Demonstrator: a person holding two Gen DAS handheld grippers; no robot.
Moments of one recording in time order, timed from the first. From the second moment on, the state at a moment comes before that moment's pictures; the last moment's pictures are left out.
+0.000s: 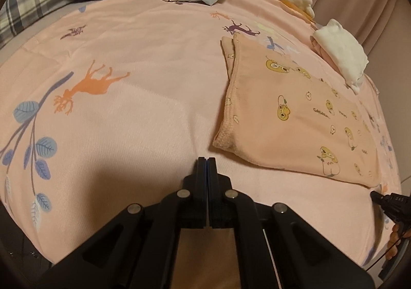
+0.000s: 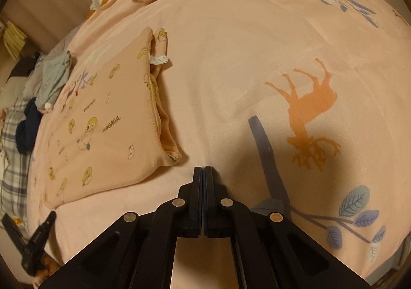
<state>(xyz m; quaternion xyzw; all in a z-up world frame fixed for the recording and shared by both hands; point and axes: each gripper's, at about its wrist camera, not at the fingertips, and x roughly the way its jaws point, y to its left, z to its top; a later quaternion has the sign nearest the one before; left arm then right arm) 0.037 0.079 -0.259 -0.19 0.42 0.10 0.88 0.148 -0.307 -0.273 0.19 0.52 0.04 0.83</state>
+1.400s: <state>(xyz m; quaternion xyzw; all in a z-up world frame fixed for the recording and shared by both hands) 0.088 0.039 -0.262 -0.16 0.39 0.03 0.91 0.165 -0.266 -0.270 0.10 0.47 0.07 0.87</state>
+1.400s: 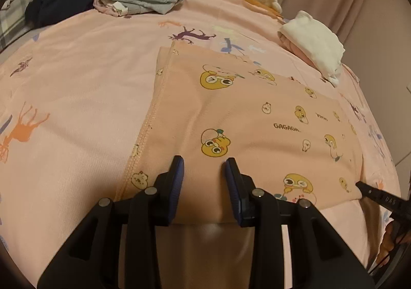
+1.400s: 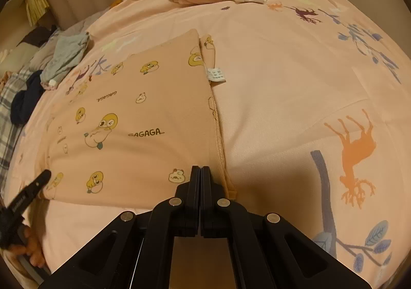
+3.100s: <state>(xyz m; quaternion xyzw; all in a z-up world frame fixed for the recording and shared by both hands) 0.043 0.031 -0.246 -0.24 0.46 -0.08 0.85 0.166 -0.273 -0.270 0.14 0.49 0.09 0.86</state>
